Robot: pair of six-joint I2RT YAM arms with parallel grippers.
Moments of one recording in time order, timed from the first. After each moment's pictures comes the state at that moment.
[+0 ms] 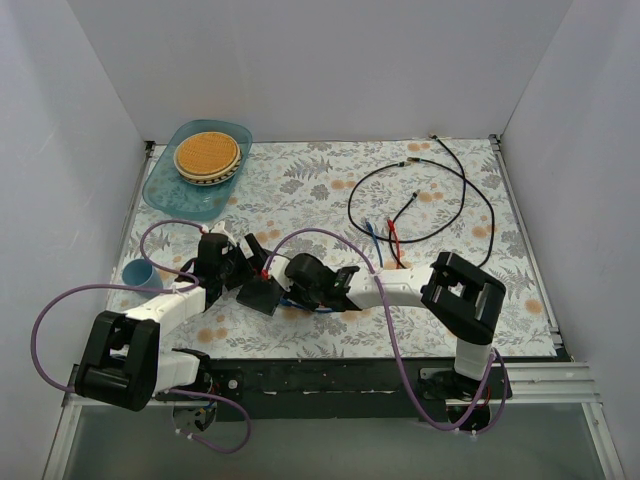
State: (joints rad) left arm -0.25 1.24 0.43 0.11 0.20 -0.69; right arm 1.15 1.83 1.06 -0.08 0.08 -0.14
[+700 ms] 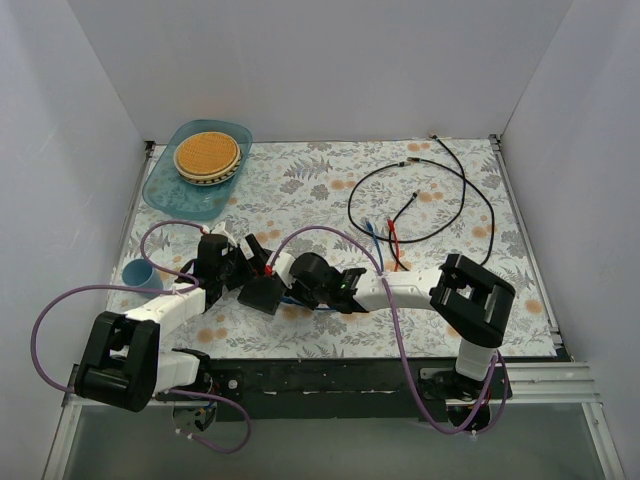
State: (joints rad) left arm -0.25 1.23 0.41 0.13 0.22 -0.69; right arm 1.15 1.78 1.01 0.01 0.09 -0.10
